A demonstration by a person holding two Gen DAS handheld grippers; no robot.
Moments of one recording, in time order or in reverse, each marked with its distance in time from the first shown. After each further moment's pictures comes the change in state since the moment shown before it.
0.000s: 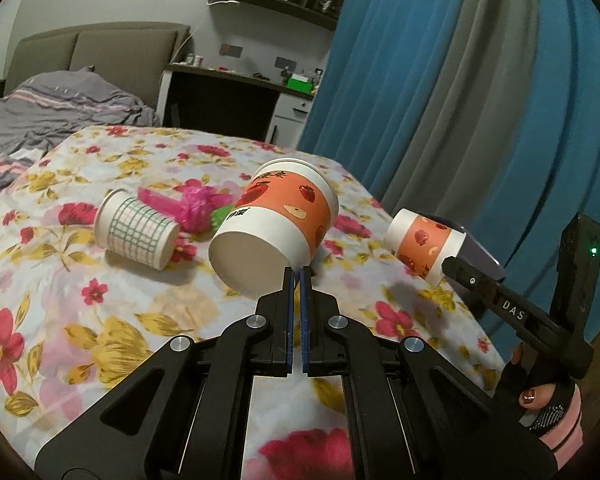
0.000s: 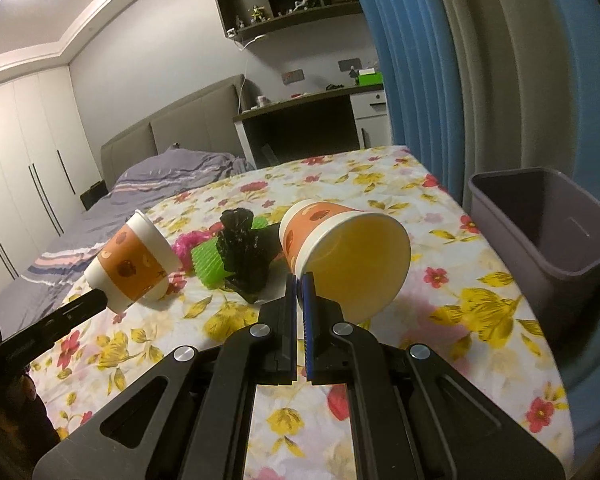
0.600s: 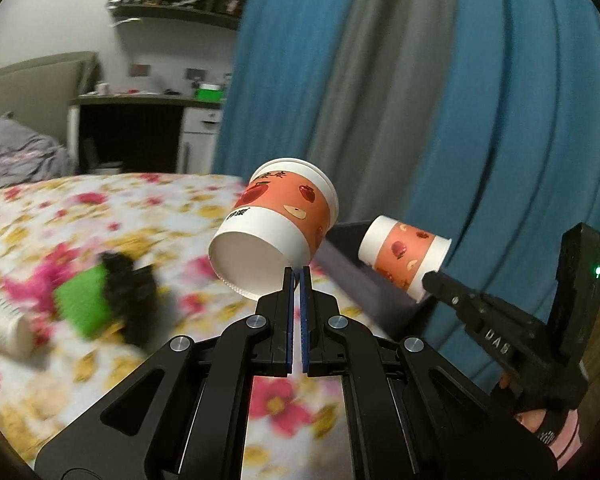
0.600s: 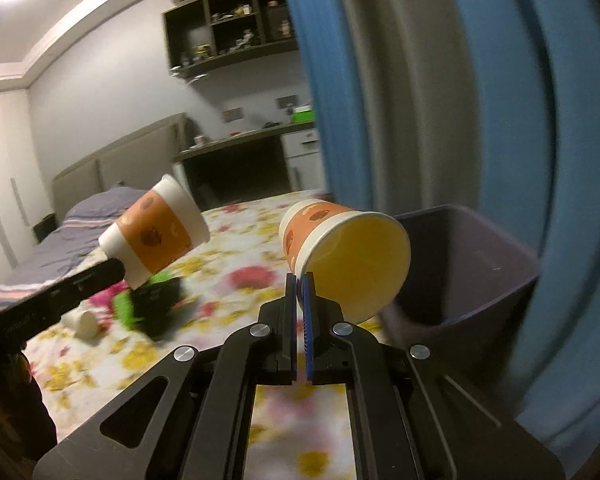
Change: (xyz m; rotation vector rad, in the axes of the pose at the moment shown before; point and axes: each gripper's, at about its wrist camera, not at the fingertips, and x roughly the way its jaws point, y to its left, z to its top) left arm 0.083 -0.151 0.045 0.187 0.002 -0.230; right arm -0.050 -0.099 0.033 0.039 -0.129 -0.222
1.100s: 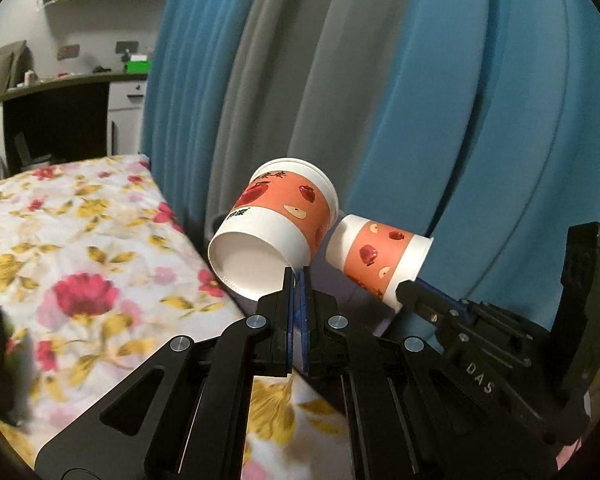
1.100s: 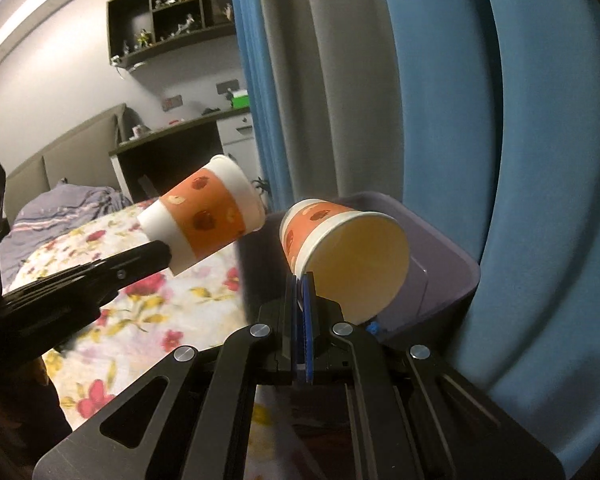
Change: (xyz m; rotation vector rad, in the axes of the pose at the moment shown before) left arm 0.154 -0.082 0.007 0.066 0.139 -0.158; right arm 0.047 -0.092 0.006 0.036 0.068 -0.163
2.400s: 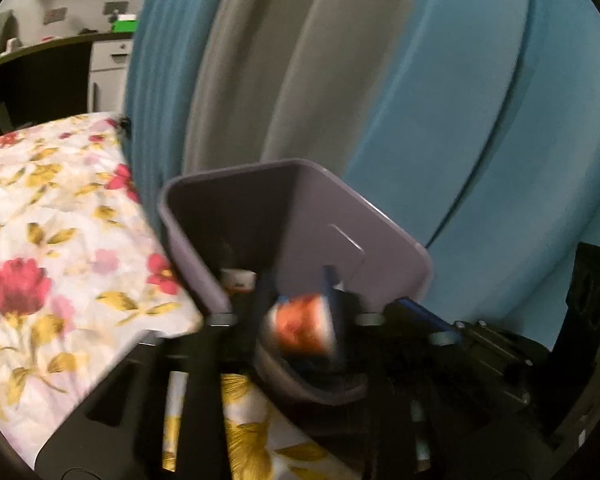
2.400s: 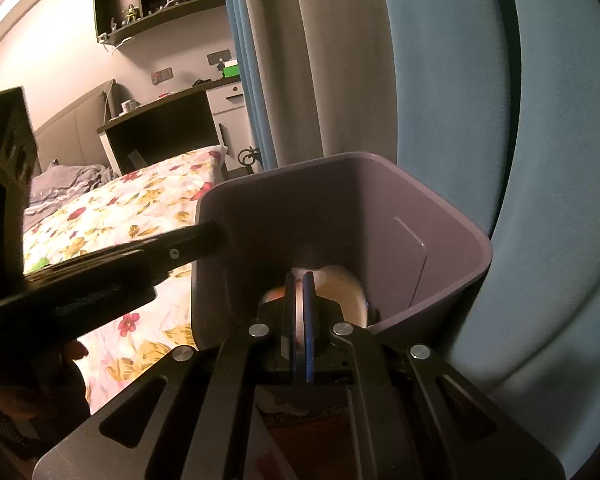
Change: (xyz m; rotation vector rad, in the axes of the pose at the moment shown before) left arm 0.067 0.002 -0.002 -0.055 0.107 -0.033; right arm 0.035 -0.019 -0.005 0.007 0.107 -0.005
